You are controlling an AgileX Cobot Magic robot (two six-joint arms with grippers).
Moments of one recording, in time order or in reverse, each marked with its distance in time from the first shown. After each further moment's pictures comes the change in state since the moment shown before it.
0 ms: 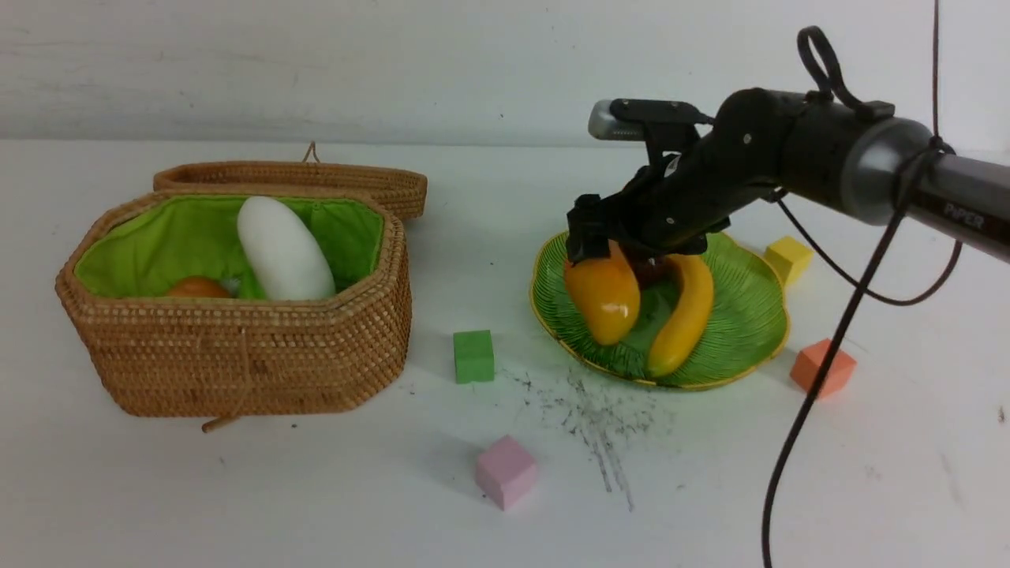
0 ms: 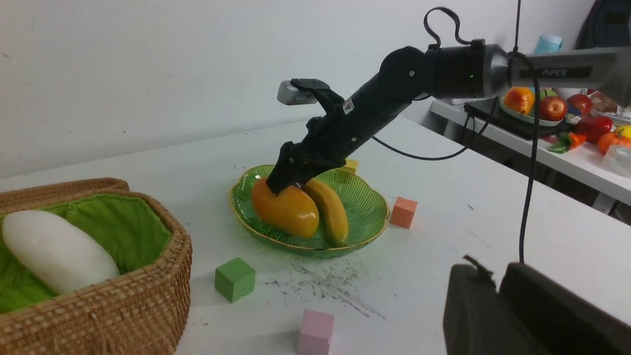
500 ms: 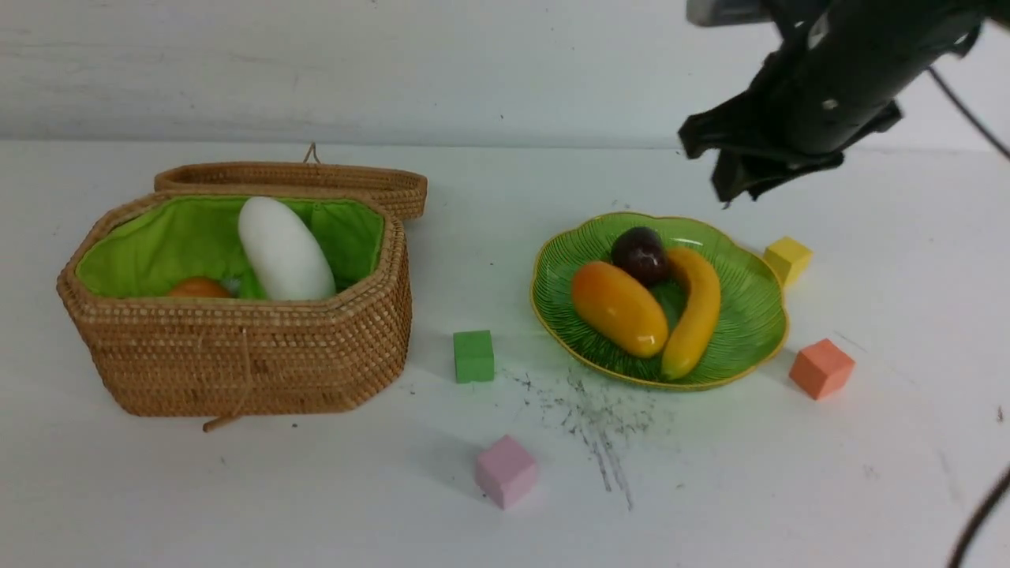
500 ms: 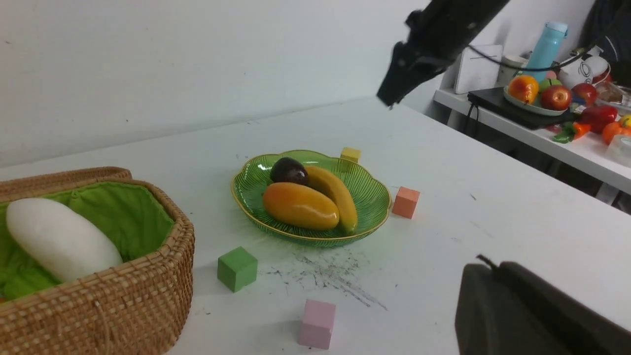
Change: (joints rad) right arm 0.000 -0.407 -0.008 -0.208 0.534 0.078; left arm 0.000 -0.023 0.008 -0.001 0.015 0.000
